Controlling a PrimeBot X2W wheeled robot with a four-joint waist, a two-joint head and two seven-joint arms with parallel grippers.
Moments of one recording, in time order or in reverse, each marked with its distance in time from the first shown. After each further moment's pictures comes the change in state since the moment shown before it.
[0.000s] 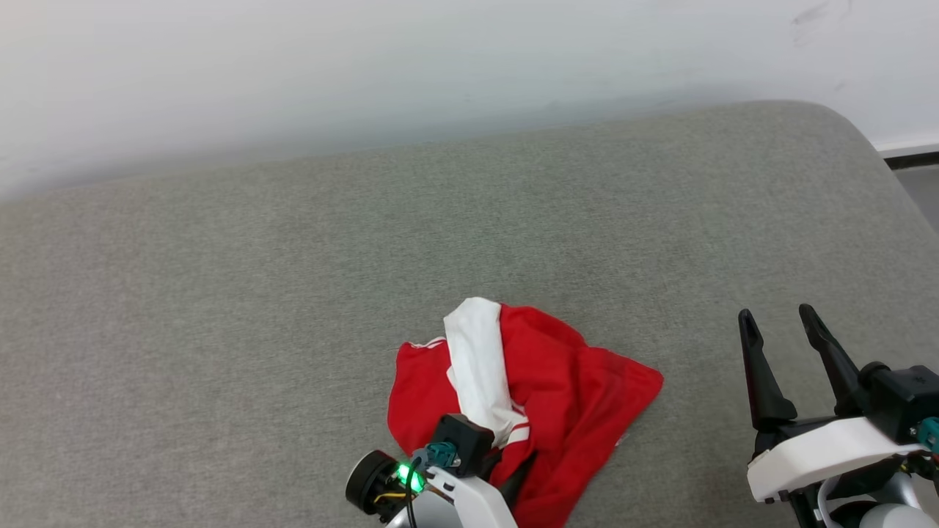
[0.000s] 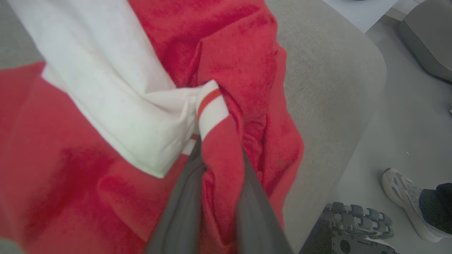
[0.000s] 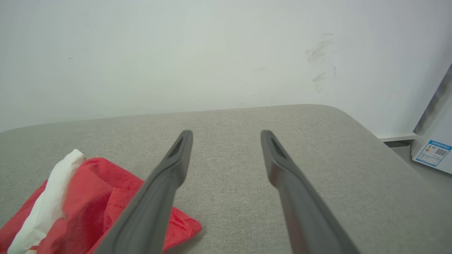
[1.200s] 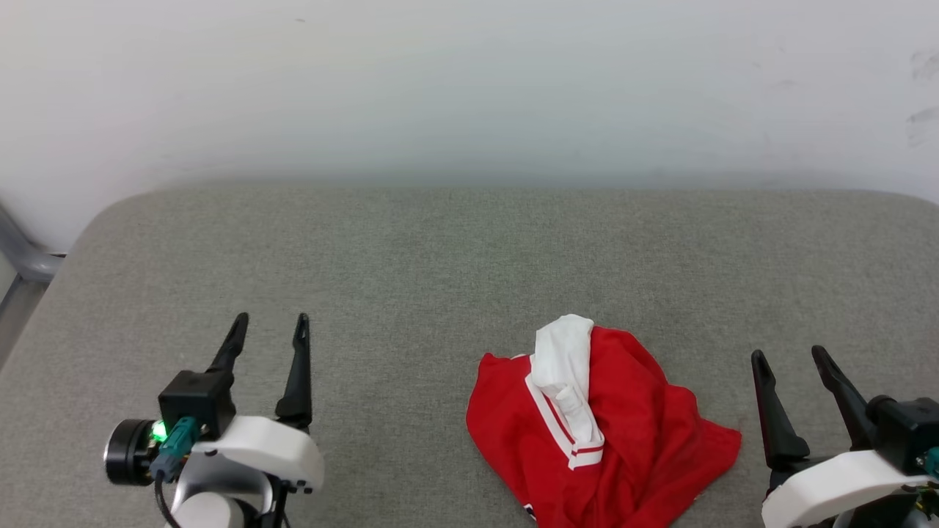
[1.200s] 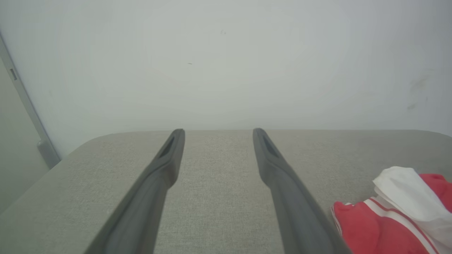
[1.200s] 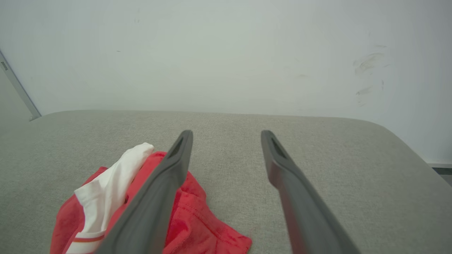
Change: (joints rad) left arm 0.042 0.194 0.349 -0.177 -0.003 0.249 -0.341; right arm 0.088 0.000 -0.028 -0.048 -0.024 0.000 0.062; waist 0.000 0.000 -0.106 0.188
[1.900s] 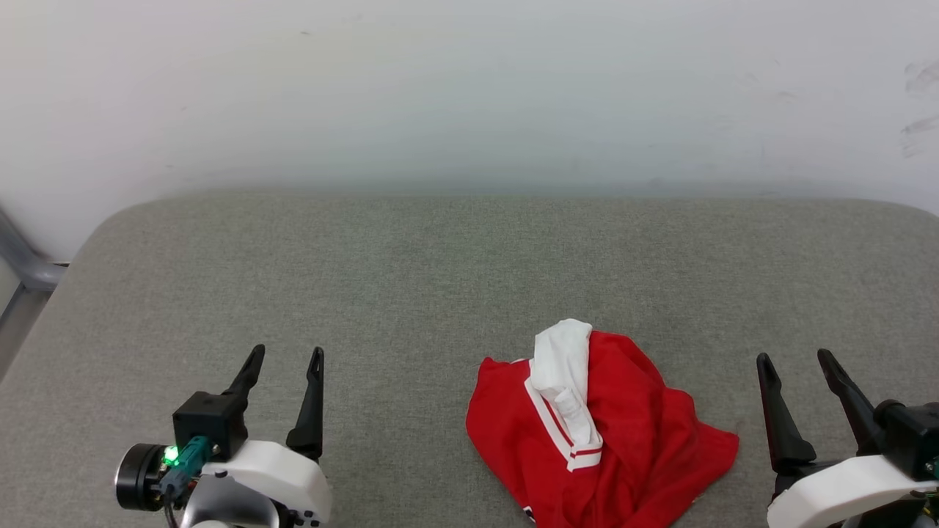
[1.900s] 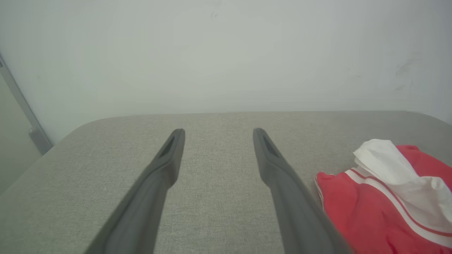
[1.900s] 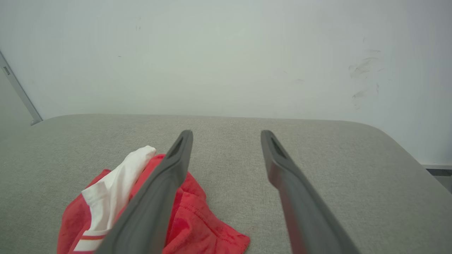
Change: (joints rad) left arm 0.081 0.031 -0.024 -0.077 -0.018 0.003 0.075; right arm 0.026 0.000 -0.008 -0.035 0.009 0.000 0.016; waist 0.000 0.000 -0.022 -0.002
